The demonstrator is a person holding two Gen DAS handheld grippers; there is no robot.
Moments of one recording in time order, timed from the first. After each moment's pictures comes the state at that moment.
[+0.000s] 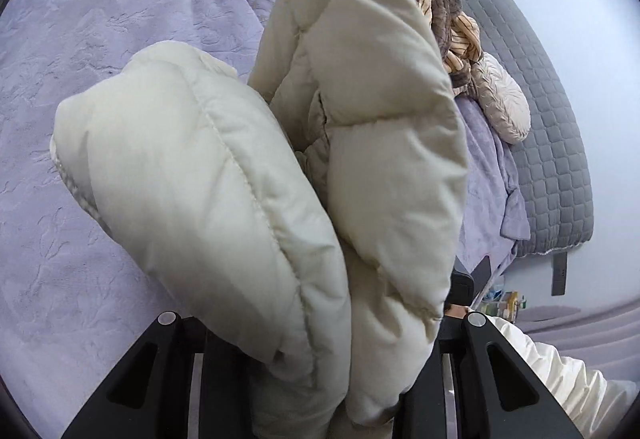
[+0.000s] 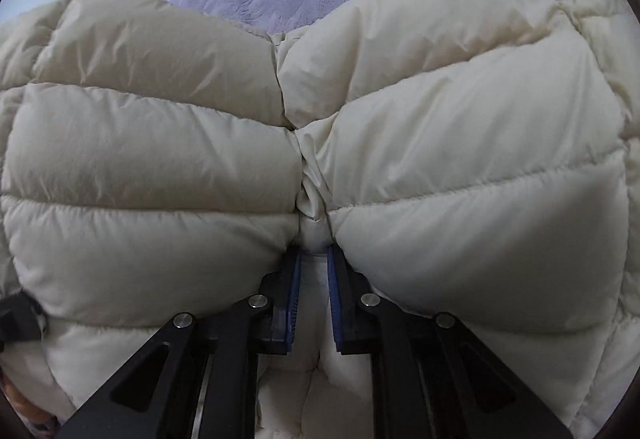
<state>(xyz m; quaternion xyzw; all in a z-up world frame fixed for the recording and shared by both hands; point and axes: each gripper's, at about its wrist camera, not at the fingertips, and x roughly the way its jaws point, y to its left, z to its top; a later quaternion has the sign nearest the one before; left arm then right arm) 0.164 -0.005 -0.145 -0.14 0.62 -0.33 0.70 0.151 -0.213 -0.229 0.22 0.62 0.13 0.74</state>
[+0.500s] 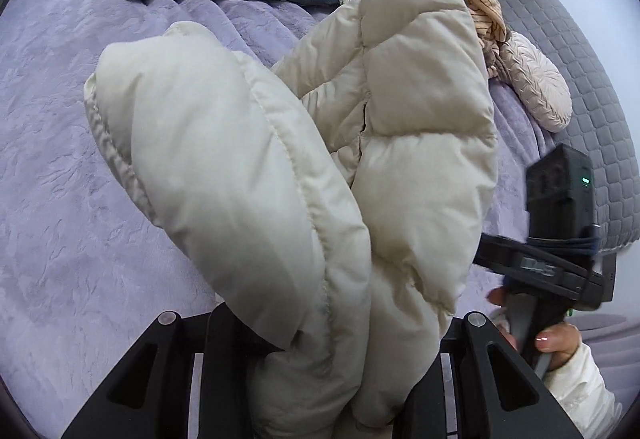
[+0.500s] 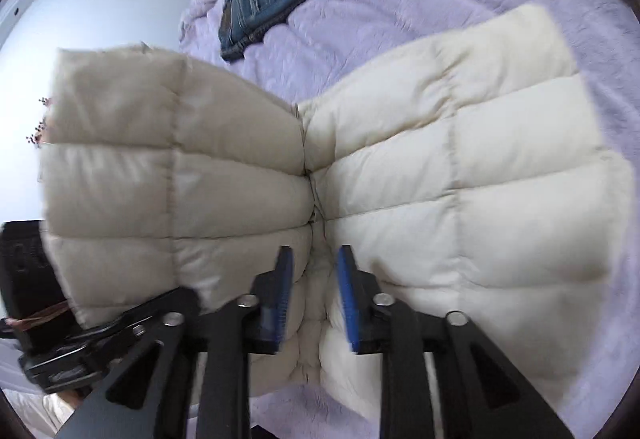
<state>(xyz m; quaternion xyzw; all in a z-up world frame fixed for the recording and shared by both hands) 0.133 -0.086 -0.117 -0.06 0.62 -0.26 0.74 0.118 -0.333 -0.150 0.34 0.56 0.15 0.74</state>
